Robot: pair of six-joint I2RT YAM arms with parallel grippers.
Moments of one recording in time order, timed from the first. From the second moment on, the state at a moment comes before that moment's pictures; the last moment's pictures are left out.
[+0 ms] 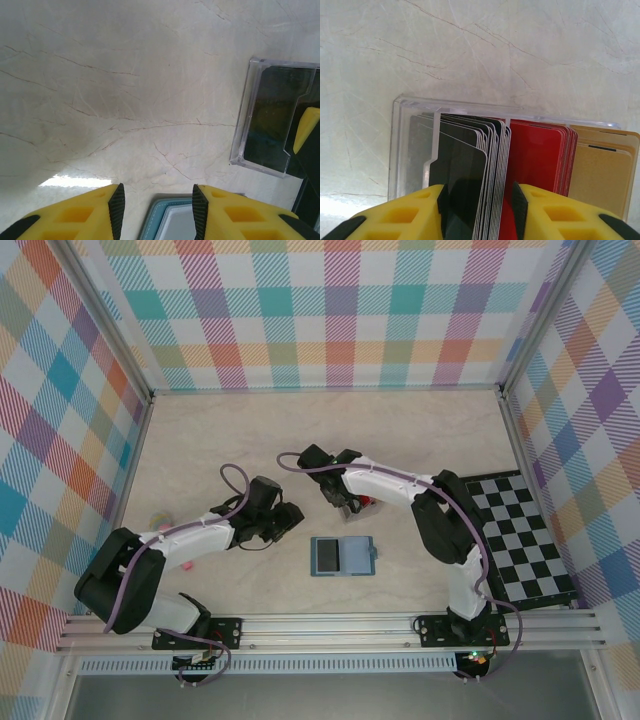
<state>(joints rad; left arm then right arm) -0.58 1.40 0.64 -0.16 0.18 -1.15 0.83 2.01 1.52 -0.89 0.49 0.24</state>
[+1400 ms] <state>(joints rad) -0.58 1.38 0.64 -0.16 0.20 -1.15 0.83 1.91 1.52 -0.93 0.47 0.27</state>
